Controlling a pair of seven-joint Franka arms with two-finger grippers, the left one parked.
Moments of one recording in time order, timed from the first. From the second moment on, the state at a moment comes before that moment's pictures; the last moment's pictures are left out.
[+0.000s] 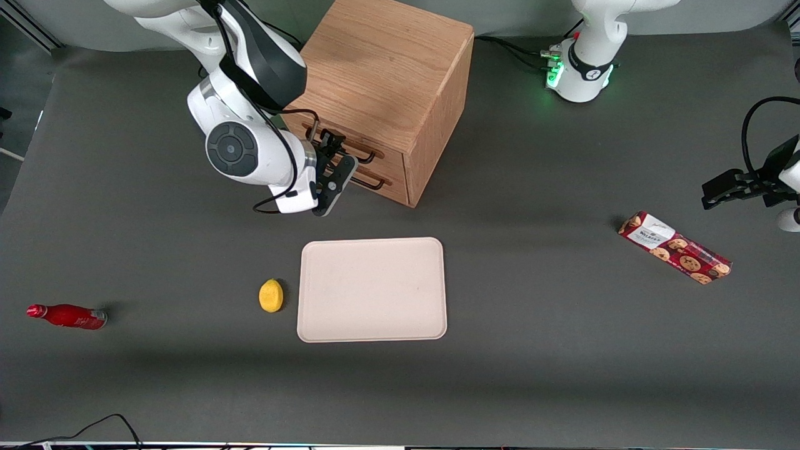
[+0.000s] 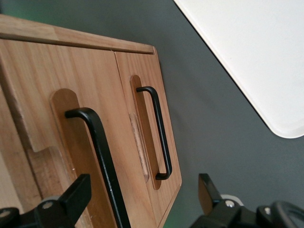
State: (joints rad) arm 0.10 0.30 0.50 -1.70 0.21 1.69 -0.36
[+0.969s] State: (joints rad) arm 0.10 0.30 0.50 -1.79 0.25 1.74 -0.34
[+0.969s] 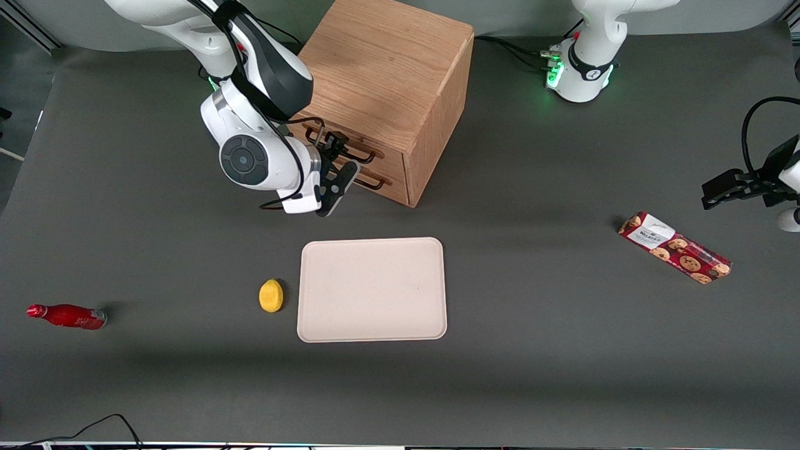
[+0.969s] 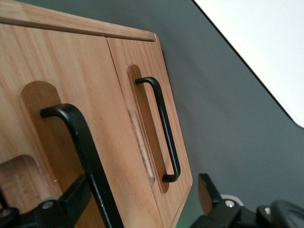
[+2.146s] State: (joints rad) arm 0.09 0.29 0.50 -1.83 0.25 1.79 -0.34
